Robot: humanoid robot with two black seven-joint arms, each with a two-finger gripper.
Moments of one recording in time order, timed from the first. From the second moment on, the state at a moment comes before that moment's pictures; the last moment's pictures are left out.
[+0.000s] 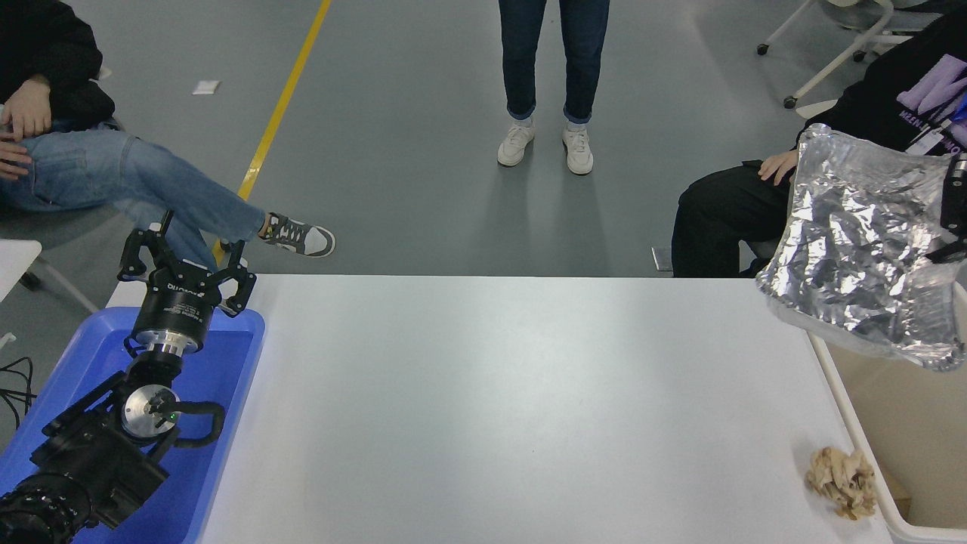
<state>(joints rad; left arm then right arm) -0.60 0.26 -0.88 -0.39 -0.09 -0.65 -0.48 2.56 -0.66 -1.86 1.44 0.12 0.79 -0.10</state>
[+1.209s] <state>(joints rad) -0.60 0.26 -0.88 -0.39 -0.09 -0.65 -0.48 0.98 -0.78 -0.91 0.44 0.06 0.16 -0.10</state>
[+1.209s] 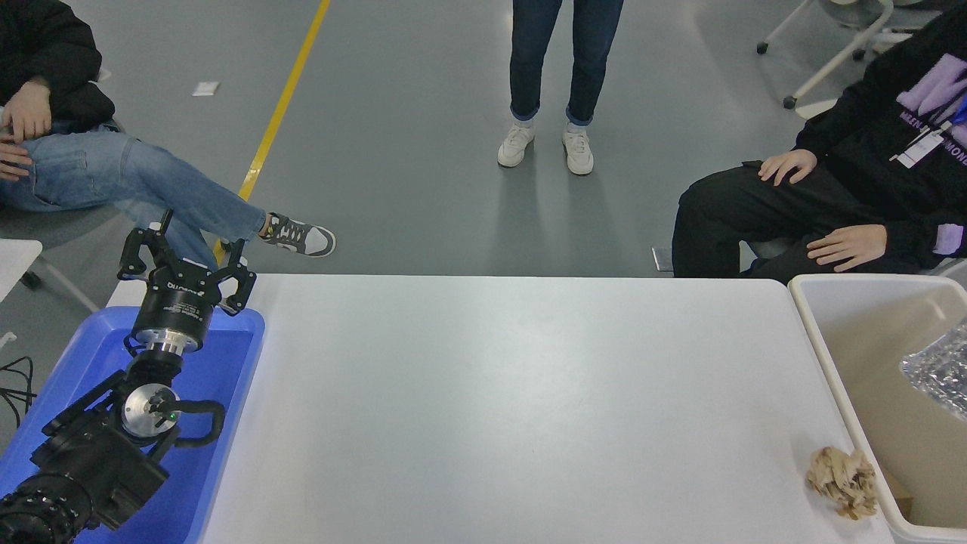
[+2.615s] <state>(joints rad) -0.60 0.26 -0.88 -0.39 -0.09 -0.65 -0.48 0.90 -0.74 -0.75 0.51 0.06 -0.11 -0.10</state>
